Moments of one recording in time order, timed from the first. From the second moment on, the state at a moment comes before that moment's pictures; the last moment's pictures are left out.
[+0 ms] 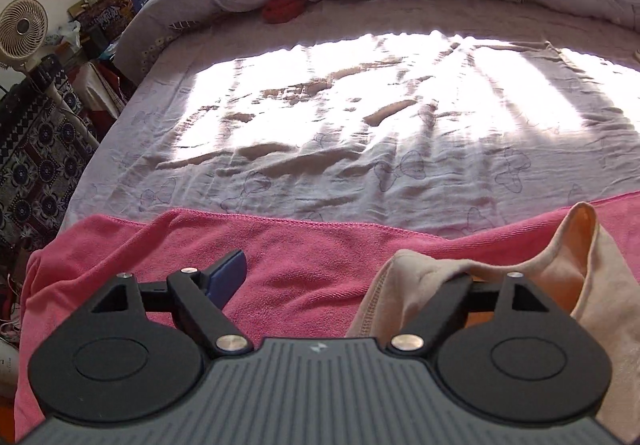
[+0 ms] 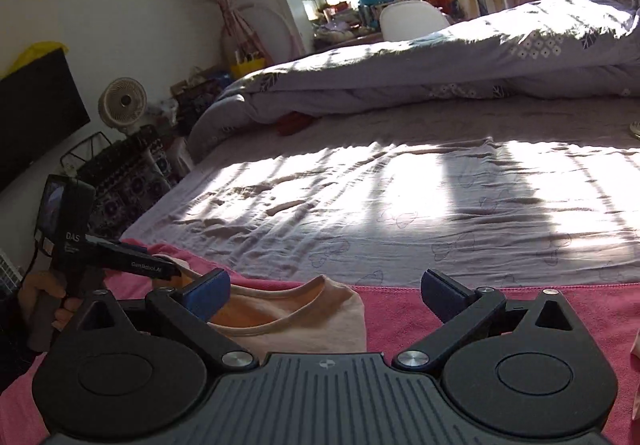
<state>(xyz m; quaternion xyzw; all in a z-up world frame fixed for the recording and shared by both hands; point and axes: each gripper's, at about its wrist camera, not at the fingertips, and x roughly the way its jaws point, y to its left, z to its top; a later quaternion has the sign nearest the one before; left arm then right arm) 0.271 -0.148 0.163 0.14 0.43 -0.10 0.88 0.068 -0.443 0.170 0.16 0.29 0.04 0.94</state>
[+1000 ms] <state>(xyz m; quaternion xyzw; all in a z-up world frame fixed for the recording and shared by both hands) 0.276 -0.067 0.097 -0.31 0.55 -0.01 0.78 -0.107 -0.386 0.058 0.30 0.29 0.03 0.91</state>
